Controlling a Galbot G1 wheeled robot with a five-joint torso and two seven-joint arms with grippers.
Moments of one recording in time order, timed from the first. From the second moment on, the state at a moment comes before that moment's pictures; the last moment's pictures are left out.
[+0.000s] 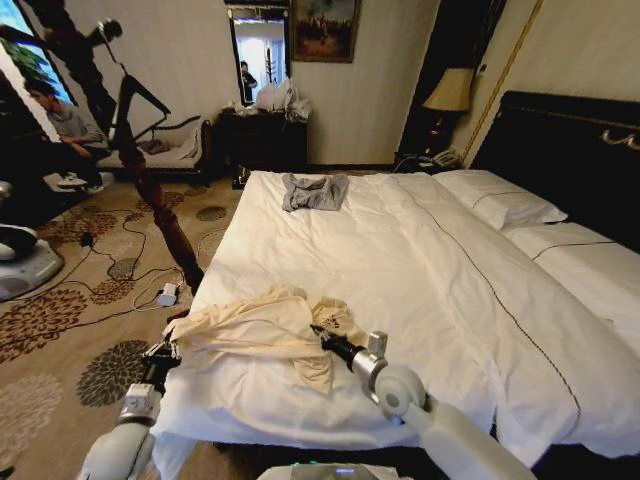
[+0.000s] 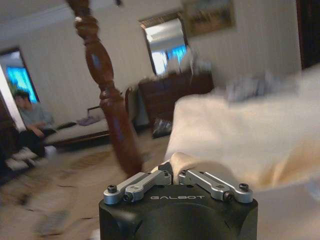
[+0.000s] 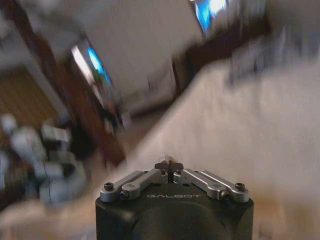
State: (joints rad) left arm 1.67 -1.20 -0.80 -2.09 -0.33 0.04 -0.05; right arm -1.05 0.95 0.10 2.11 1.08 -0.24 0.18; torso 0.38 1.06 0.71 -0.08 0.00
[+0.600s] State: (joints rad) left arm 1.65 -1.34 -0.66 -1.97 -0.31 0.15 -0.05; right arm -1.06 0.98 0.29 2.30 1.31 -0.19 0.21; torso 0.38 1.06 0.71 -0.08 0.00
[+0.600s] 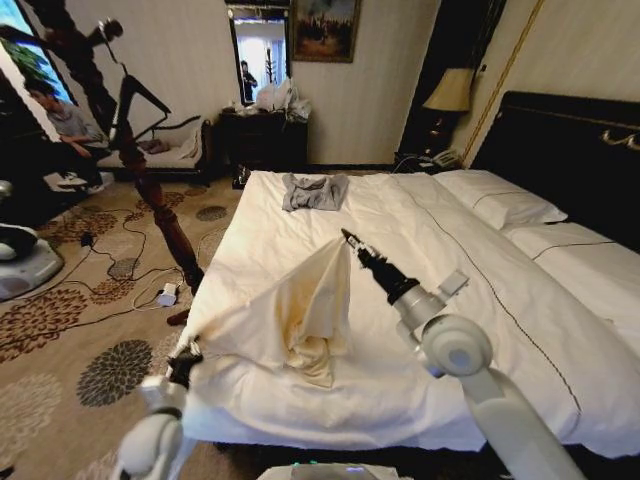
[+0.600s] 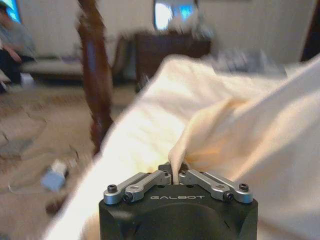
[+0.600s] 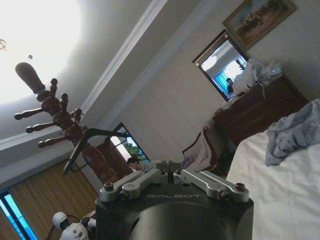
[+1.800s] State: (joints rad) left arm 1.76 -1.19 -0.54 -2.26 -0.43 0.43 -0.13; right arm -1.15 0.99 0.27 2.26 1.17 -0.18 0.19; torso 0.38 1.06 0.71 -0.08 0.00
